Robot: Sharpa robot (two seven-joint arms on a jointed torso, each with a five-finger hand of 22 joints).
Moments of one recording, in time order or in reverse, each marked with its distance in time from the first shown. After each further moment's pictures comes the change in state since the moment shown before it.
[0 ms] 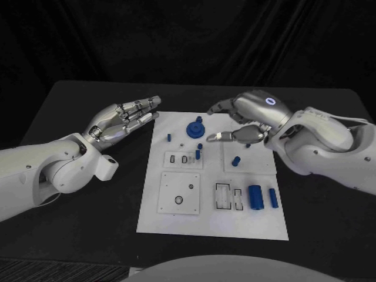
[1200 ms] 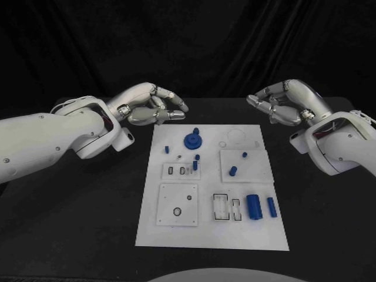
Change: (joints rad) left arm 0.199 0.175 0.001 -0.109 -0.570 -0.165 -0.118; left_hand -0.169 0.028 -0.121 0.018 -0.292 0.280 0.070 0.288 0.185 1.297 0.040 1.365 1.274 1.346 -0.053 1.537 1.280 -0.047 0.767 -0.126 1.116 0.882; right arm 0.017 -0.110 -0.001 -0.104 0.531 -0.156 0.236; right_hand 0.016 0.238 -0.067 -0.005 0.420 0.232 -0.022 0.041 0.047 -0.039 -0.007 -0.290 -0.083 -0.032 -0.007 -0.796 -0.734 0.133 -0.115 -0.010 -0.859 -0.214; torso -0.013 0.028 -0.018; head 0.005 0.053
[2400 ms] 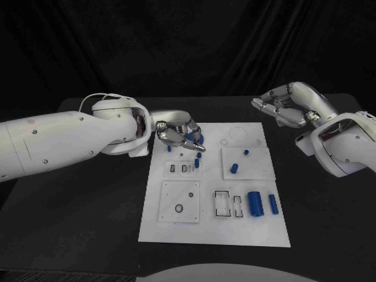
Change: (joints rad) left arm 0.000 0.098 0.000 0.049 -0.261 0.266 -0.438; left_hand -0.101 -0.092 0.237 0.014 -0.070 0.010 -0.055 0.403 0.367 0.004 -0.082 -0.010 -0.008 0.000 -0.090 0.000 0.000 -0.118 0.593 -0.059 0.371 0.397; right arm -0.010 0.002 0.000 -0.006 -0.014 0.047 -0.018; right_hand 0.063 0.013 -0.003 -0.003 0.023 0.000 0.000 -0.010 0.001 0.023 0.002 0.037 0.042 0.024 0.000 0.066 0.075 0.000 0.033 -0.005 0.061 0.035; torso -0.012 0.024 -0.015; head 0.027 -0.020
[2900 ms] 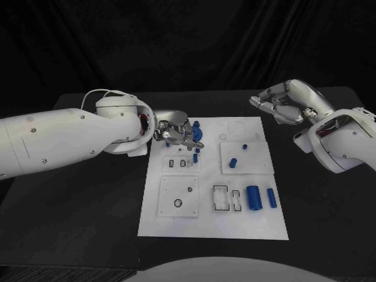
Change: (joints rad) left arm 0.000 0.012 0.000 0.047 -0.009 0.026 -0.263; left_hand -0.109 0.019 -0.029 -0.003 0.029 0.178 0.011 -0.406 -0.157 -0.002 0.002 0.000 0.001 0.000 -0.003 0.000 0.000 0.000 0.000 -0.010 0.000 0.000; right arm -0.012 0.003 0.000 -0.003 0.000 0.020 -0.019; right_hand 0.020 0.010 0.000 0.000 0.011 0.000 0.000 0.000 0.001 0.009 -0.002 0.015 0.023 0.005 -0.003 0.028 0.031 0.000 0.014 0.000 0.021 0.016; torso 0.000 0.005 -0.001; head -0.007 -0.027
